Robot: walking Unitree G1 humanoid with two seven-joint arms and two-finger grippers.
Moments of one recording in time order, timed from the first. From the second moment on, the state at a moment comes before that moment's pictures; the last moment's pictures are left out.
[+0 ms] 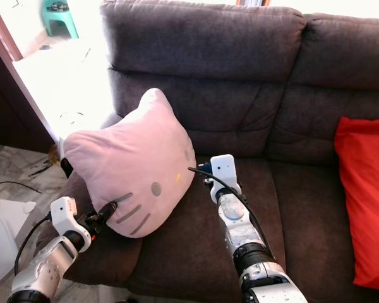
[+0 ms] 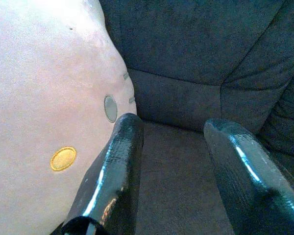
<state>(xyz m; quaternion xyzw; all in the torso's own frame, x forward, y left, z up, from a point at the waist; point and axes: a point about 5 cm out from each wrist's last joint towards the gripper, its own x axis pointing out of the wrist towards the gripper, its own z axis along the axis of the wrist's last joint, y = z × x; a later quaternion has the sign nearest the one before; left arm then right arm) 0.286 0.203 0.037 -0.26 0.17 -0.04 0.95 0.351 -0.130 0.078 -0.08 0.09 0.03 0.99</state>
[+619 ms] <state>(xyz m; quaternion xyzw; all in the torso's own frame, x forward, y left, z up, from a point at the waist) 0.285 0.201 0.031 -0.28 0.17 -0.06 0.94 0.351 -0.131 0.078 -0.09 0.09 0.03 0.99</state>
